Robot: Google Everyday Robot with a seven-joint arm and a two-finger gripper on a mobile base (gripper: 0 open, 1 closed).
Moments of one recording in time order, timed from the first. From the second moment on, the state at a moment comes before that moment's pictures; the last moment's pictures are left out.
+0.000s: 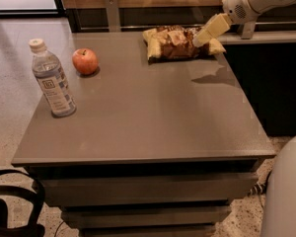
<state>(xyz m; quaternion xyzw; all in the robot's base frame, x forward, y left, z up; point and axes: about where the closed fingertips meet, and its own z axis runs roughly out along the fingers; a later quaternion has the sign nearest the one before) 0.749 -0.196 0.953 -0.46 0.79 0.07 0.41</state>
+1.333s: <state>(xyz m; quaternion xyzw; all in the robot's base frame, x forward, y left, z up) 0.846 -0.109 0.845 -0.44 0.82 0.11 0.35</state>
